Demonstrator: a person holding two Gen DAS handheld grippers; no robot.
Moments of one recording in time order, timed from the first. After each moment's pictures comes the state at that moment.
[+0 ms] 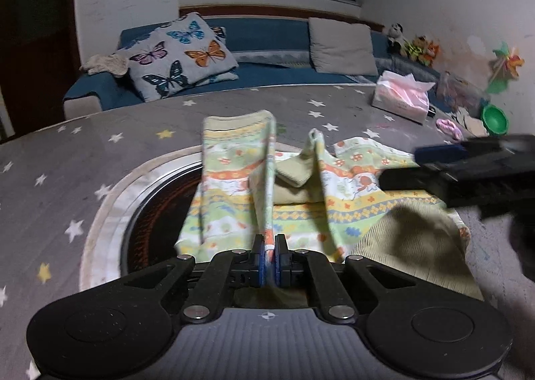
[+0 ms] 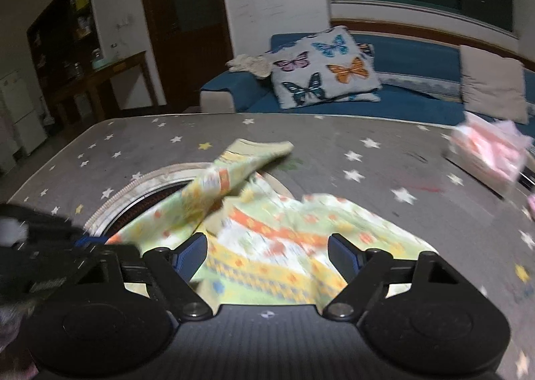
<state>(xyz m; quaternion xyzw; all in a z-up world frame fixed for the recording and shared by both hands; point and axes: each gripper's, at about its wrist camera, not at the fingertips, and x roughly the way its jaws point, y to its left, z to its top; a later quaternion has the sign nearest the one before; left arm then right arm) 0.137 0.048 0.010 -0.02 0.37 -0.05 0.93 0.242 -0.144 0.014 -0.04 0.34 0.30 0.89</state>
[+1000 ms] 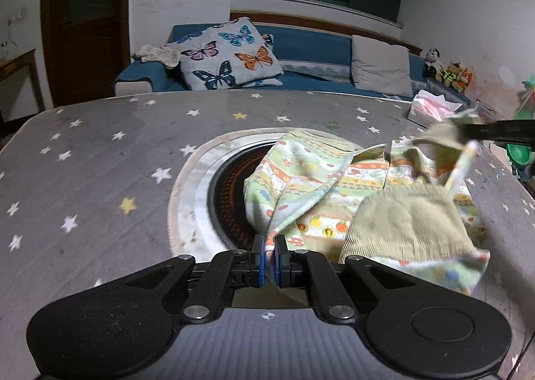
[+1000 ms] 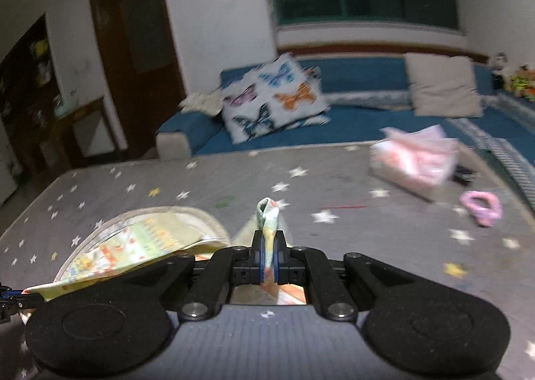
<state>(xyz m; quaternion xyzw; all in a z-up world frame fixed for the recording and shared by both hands) 0.053 0.099 0.019 -0.06 0.35 0.02 0.93 0.220 -0.241 0.045 0.02 0.29 0.20 0.93</state>
